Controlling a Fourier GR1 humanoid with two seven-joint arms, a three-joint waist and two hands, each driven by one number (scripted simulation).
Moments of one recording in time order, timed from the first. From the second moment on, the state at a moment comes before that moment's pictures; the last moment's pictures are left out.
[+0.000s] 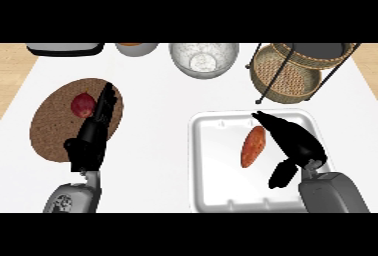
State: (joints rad) left arm -0.15 0.06 -0.08 -1.57 -0.15 0.18 0.07; right arm -0.22 -0.21 0.17 -1.57 0.85 0.55 0.30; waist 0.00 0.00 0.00
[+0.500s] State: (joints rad) left arm -0.13 0.04 -0.07 -1.56 -0.15 0.16 0.03; right arm -0.22 -0.18 0.15 -1.46 0.90 0.48 0.22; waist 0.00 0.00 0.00
